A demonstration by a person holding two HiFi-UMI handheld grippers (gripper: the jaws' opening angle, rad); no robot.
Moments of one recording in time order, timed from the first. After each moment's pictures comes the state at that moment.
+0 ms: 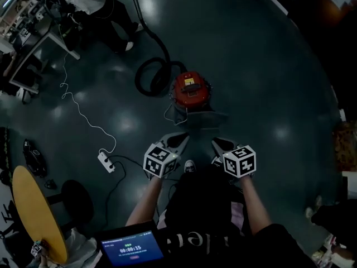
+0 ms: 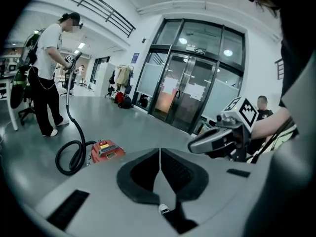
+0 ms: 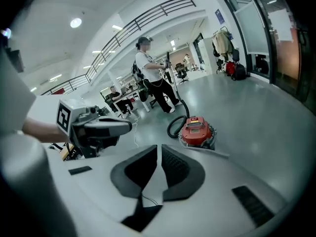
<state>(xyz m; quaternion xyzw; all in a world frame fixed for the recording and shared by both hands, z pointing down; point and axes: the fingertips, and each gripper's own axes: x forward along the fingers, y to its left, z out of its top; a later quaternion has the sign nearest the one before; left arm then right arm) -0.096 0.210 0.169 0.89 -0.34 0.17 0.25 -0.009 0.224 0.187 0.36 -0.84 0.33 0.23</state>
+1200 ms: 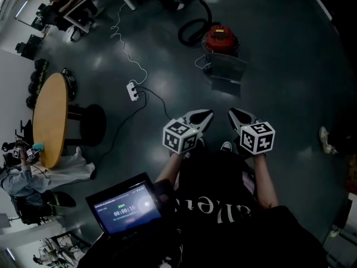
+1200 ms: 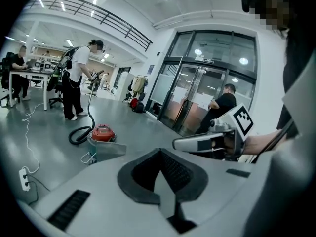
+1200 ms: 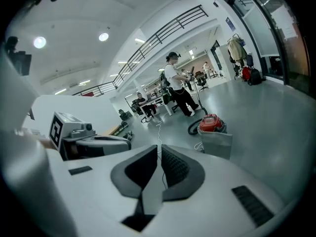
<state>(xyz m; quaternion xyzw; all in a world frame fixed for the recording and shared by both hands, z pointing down) 0.080 0.551 0.106 0.83 -0.46 0.11 0.28 0.131 0.519 0.120 0.26 -0.91 0.29 0.16</state>
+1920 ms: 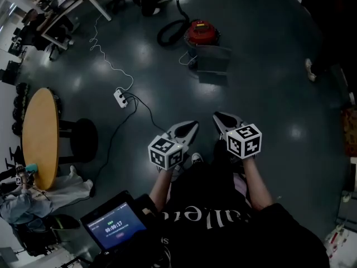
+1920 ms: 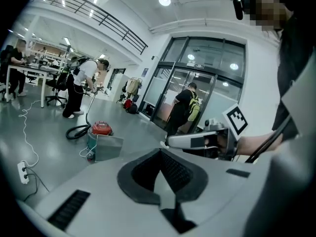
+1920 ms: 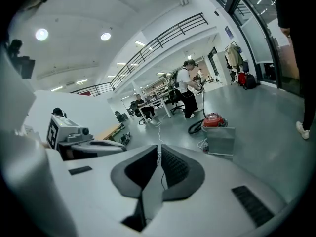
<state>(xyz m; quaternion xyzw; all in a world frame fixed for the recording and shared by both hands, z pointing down) 0.024 0.710 0.097 0.86 -0.43 0.08 0.27 0.070 0.668 0.107 0.30 -0.90 0.27 0.15</state>
